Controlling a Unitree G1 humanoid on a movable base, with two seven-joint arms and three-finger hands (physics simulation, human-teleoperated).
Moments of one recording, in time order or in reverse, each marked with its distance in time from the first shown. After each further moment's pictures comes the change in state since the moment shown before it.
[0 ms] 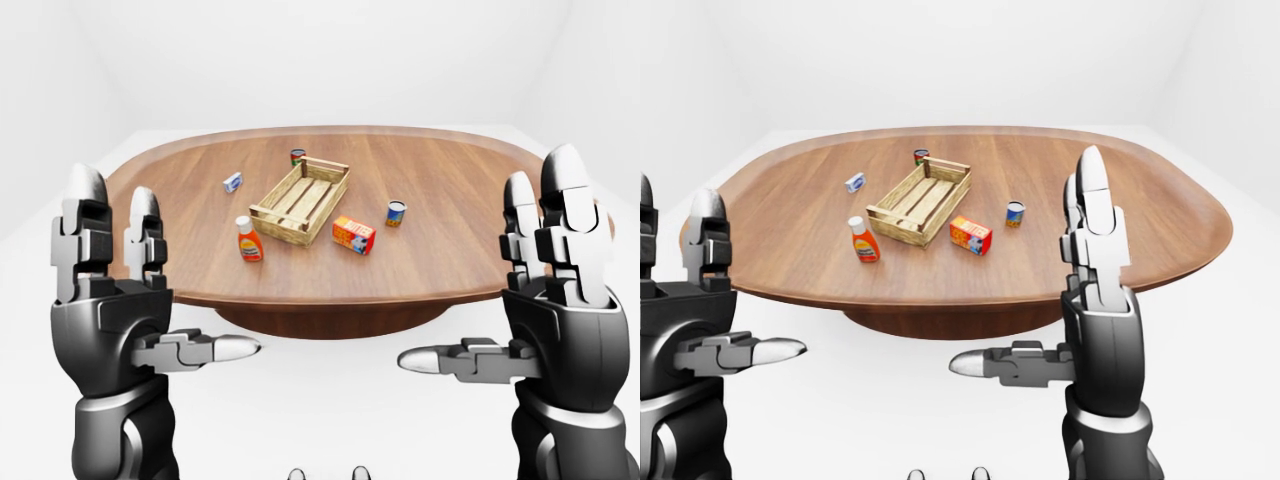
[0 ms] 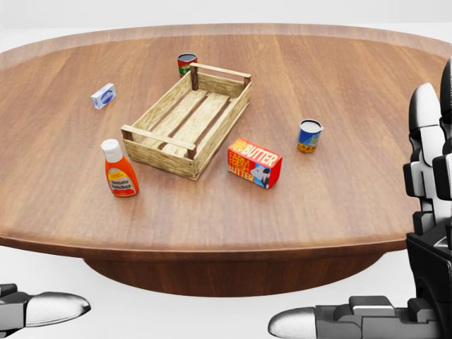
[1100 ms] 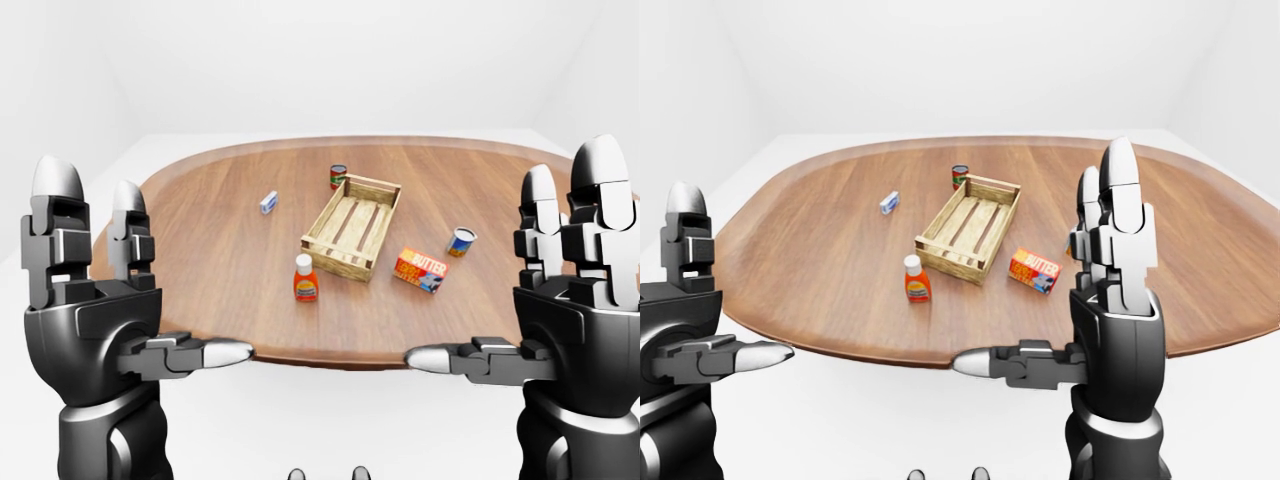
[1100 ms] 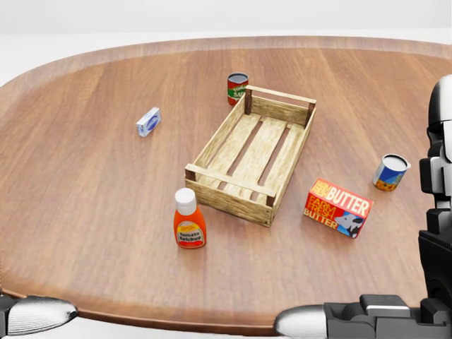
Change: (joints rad) left arm -0.004 0.001 0.026 -0.041 -0.033 0.000 0.004; right arm -0.012 0.031 -0.024 -0.022 0.042 0.000 -0.005
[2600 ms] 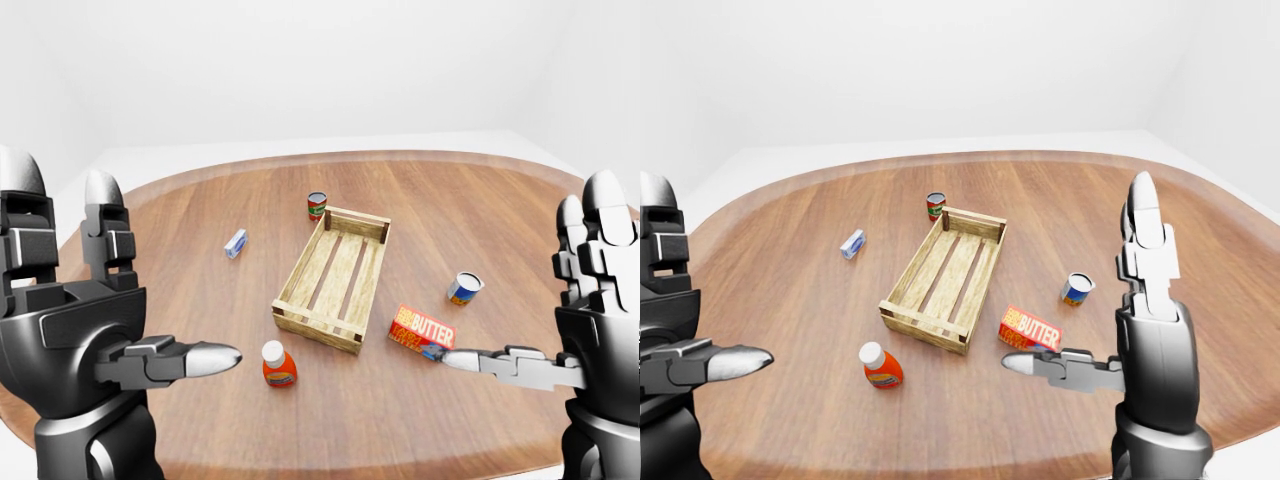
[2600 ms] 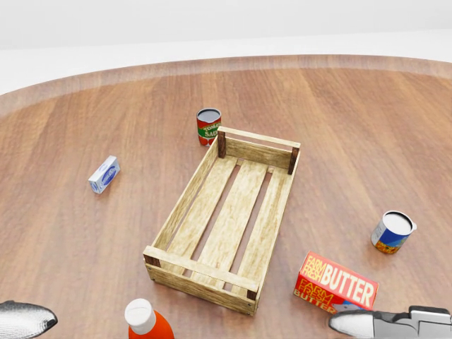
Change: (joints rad) left arm -0.013 0.007 0.042 -0.041 -0.057 0.000 0.009; right arm 0.060 0.067 -0.254 0.000 -0.071 0.000 0.171
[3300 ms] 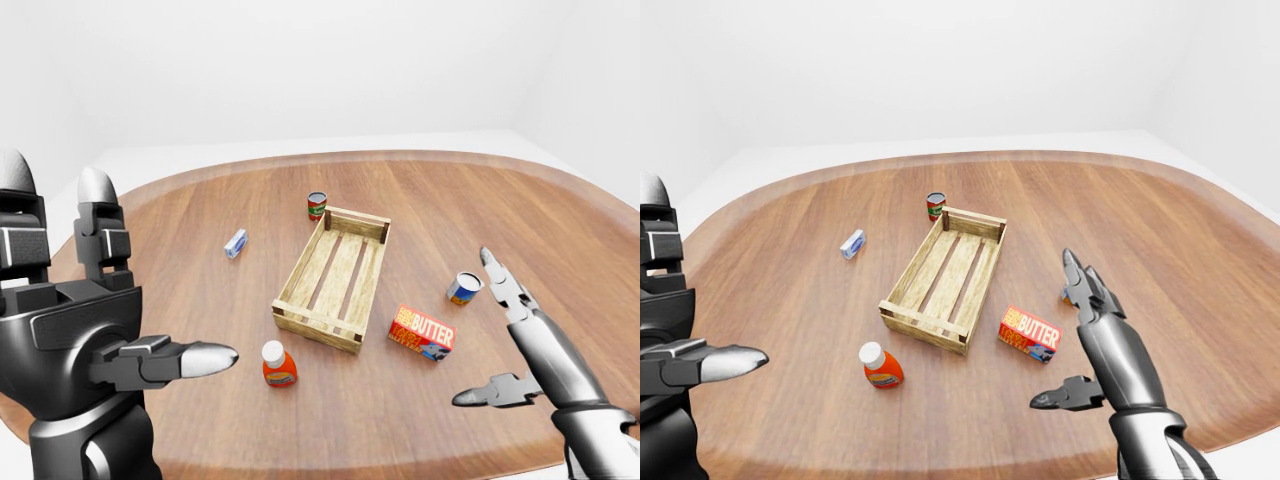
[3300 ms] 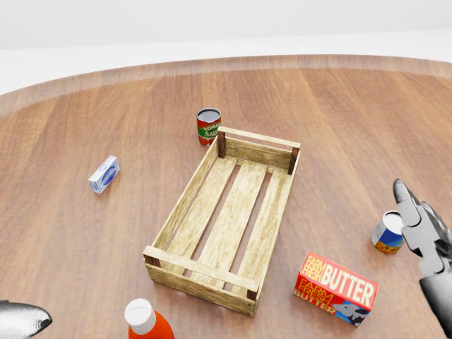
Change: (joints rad) left arm -0.006 0.004 0.011 -0.004 -0.015 0.000 0.006; right arm 0.055 0.008 -0.139 0.146 -0.420 0.000 0.409
